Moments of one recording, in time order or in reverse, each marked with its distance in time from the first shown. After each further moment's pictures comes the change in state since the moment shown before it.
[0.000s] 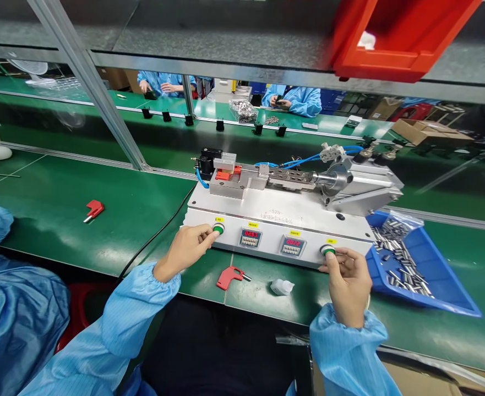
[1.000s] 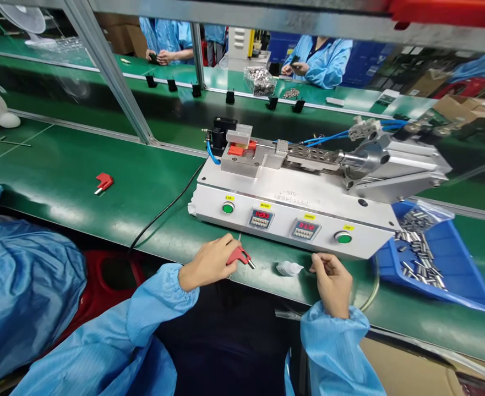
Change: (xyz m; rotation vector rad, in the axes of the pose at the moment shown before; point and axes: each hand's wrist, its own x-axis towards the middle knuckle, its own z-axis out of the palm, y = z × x) left_hand -0.061 -0.003 0.056 0.225 -0.327 0.064; right_hand -0.040 0.036 0.007 -0.095 -0.223 0.058
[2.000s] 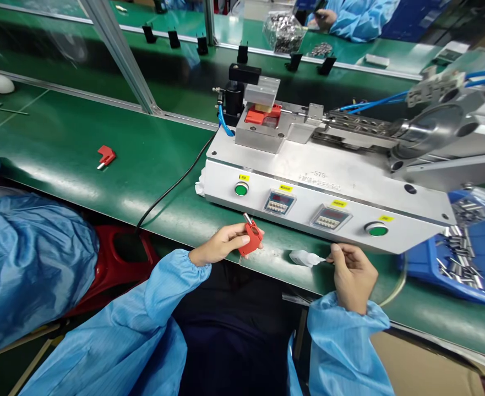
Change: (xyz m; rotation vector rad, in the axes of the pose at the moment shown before) left_hand 0.004 -0.016 0.012 -1.247 -0.131 -0.100; right_hand 0.000 0.003 0.009 -0.003 0.048 0.078
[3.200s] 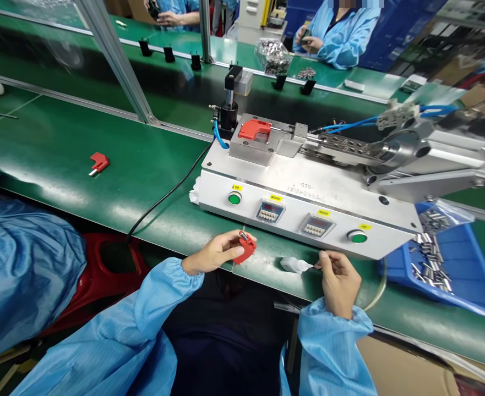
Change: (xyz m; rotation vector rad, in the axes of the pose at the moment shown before) left_hand -0.001 -0.003 0.003 -0.067 0.015 0.077; right_hand 0.000 -0.004 -0.004 -0.007 -0.018 -0.019
